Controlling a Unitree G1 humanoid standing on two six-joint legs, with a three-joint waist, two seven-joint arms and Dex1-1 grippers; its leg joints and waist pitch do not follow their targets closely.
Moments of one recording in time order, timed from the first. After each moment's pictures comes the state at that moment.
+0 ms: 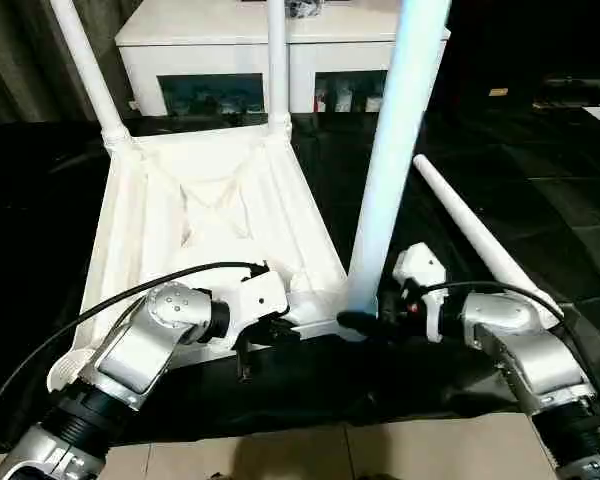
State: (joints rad) left arm -0.38 0.49 -0.40 0.09 0.01 0.36 -1.07; right arm -0.33 -0.44 0.24 0.25 0.20 0.23 0.97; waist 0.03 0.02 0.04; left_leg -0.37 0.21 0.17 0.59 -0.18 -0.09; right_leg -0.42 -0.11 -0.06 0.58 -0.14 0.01
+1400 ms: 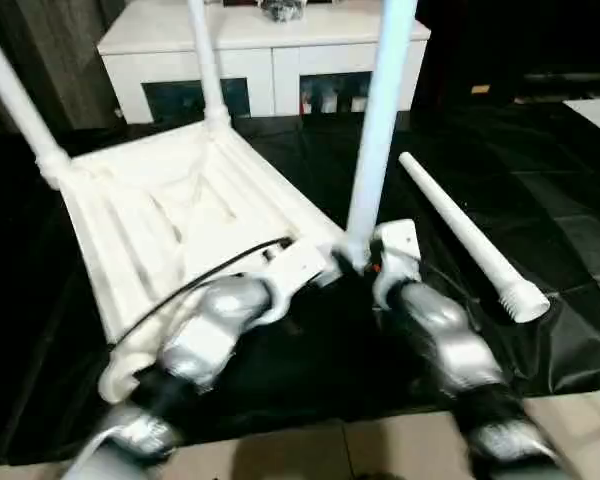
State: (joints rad) left arm -0.47 0.26 -0.38 0.28 0.16 0.36 -0.66; right arm -0.40 -0.14 0.12 0.44 0.08 0.14 0.40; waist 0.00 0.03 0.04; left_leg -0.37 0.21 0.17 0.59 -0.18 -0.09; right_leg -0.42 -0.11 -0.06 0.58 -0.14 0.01
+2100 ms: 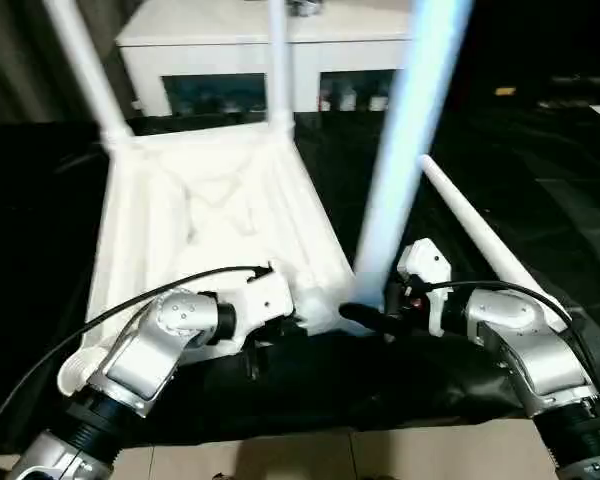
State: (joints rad) left arm -0.36 0.46 -0.40 0.12 0.02 0.26 -1.00; right arm -0.32 -0.43 0.21 0.21 0.19 0.19 0.94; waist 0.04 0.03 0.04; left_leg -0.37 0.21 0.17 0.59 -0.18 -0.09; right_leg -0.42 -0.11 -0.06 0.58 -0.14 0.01
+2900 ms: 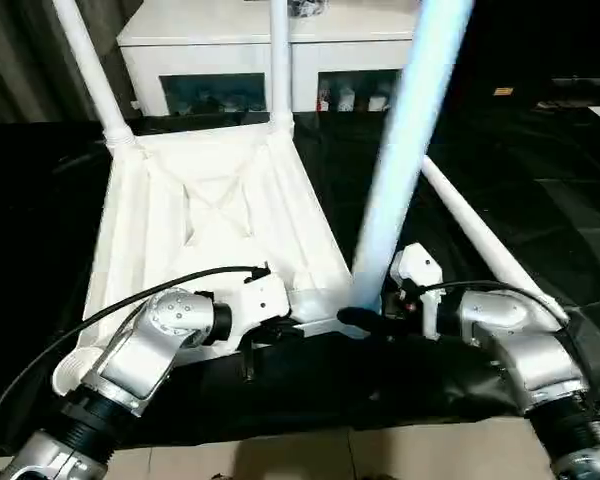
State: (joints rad) left arm -0.36 0.46 -0.39 0.13 0.02 0.27 -1.00; right arm -0.35 -0.38 0.21 0.30 0.18 0.18 0.92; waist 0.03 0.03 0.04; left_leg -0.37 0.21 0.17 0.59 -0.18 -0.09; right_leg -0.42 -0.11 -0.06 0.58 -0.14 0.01
